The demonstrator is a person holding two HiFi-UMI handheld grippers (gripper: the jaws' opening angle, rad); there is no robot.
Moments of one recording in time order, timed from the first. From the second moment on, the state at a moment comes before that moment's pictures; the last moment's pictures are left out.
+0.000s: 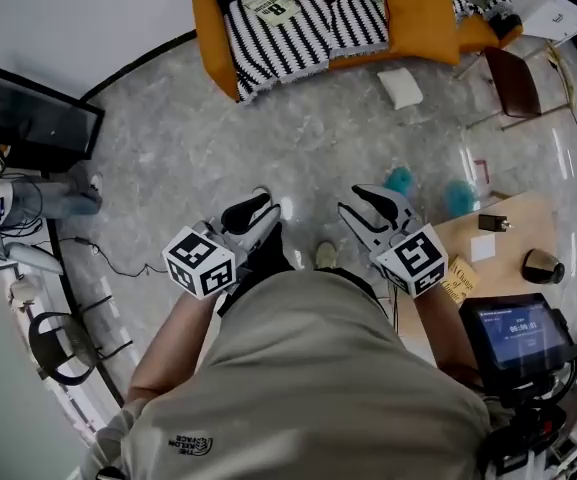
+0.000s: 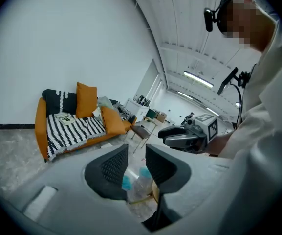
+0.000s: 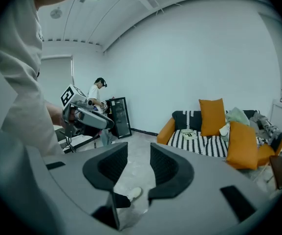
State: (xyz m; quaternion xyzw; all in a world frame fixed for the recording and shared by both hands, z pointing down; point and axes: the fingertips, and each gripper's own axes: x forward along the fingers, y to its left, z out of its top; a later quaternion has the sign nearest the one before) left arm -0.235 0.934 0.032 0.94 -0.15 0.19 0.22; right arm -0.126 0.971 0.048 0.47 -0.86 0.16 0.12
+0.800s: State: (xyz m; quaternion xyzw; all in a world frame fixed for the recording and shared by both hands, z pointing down) left arm -0.266 0.535 0.067 0.91 -0.11 0.13 0.37; right arm -0.162 0.610 0.047 0.50 -0.83 0.21 0.14
